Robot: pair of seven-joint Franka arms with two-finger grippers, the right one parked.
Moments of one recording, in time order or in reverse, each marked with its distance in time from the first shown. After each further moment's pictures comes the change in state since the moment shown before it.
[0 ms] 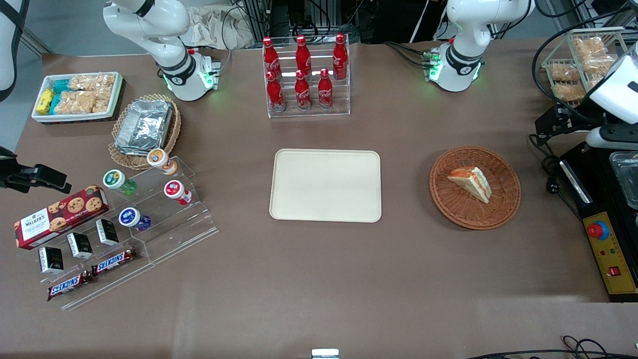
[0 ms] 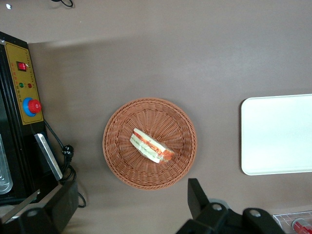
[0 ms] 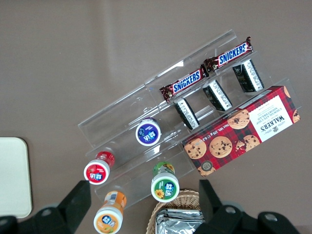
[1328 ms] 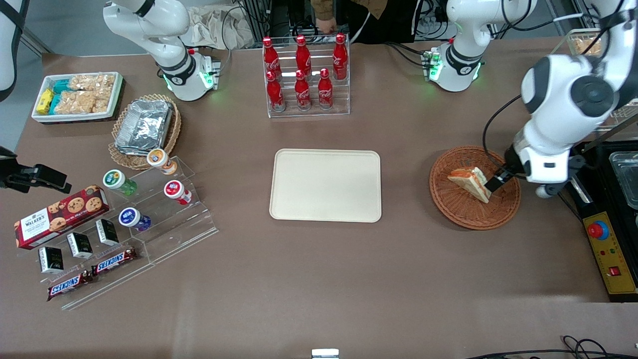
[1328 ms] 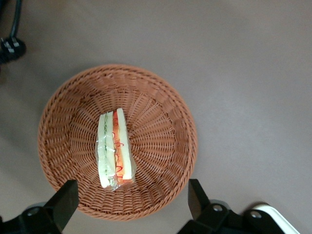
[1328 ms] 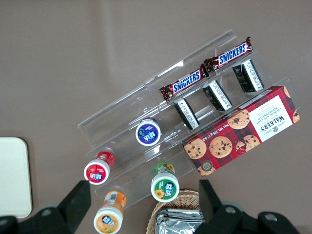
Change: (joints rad) arm -0.012 -0.008 -0.024 -0.655 0.043 0.615 -0.930
